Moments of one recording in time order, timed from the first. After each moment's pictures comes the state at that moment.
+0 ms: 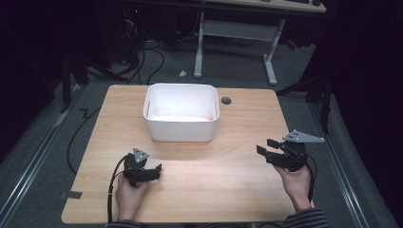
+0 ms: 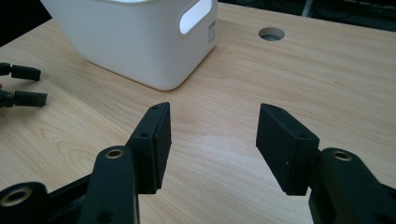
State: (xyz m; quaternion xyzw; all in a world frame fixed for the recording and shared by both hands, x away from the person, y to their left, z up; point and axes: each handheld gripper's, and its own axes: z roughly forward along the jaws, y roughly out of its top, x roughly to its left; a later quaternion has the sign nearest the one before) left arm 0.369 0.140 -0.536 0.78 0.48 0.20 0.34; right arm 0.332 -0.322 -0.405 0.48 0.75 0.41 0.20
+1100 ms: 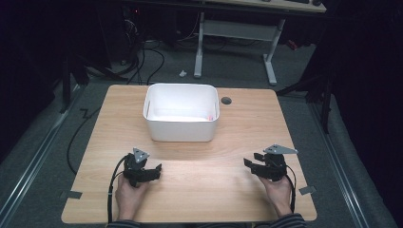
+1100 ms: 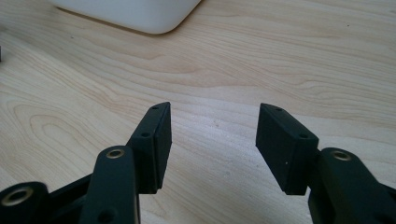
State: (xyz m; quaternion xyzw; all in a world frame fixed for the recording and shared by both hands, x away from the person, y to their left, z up) left arm 0.369 0.140 -0.536 0.78 0.48 0.20 0.34; right arm 0.339 -0.300 -0.480 0.50 0.76 0.37 0.18
